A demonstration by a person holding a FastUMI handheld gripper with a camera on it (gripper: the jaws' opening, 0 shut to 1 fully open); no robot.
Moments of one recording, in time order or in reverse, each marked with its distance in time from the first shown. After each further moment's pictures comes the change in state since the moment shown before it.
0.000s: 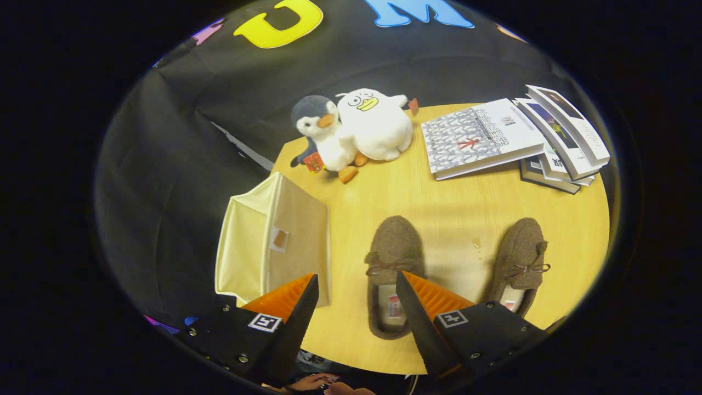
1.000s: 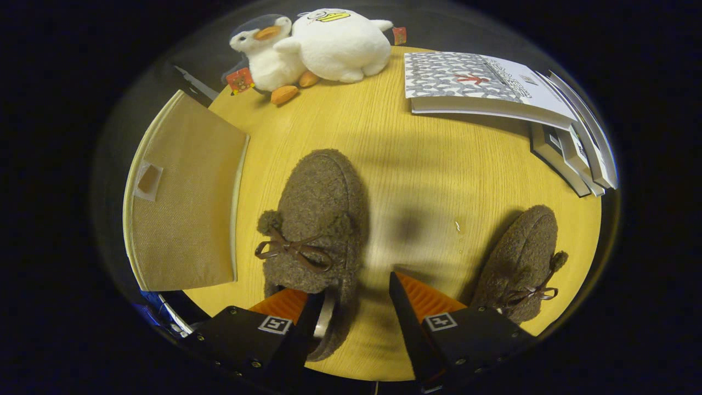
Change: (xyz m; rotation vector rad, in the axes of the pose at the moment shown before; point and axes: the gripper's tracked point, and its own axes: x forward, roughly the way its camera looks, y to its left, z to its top) arm 0.091 -0.087 -0.053 -0.121 0.314 -0.203
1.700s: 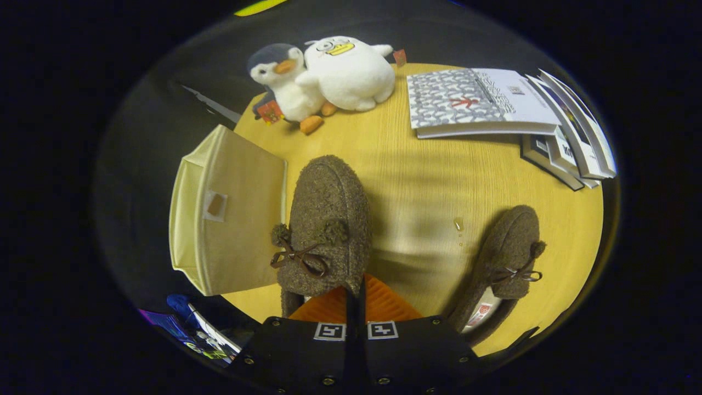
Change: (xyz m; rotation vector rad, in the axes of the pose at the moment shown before) arm -0.102 0.040 0.026 0.050 -0.093 0.151
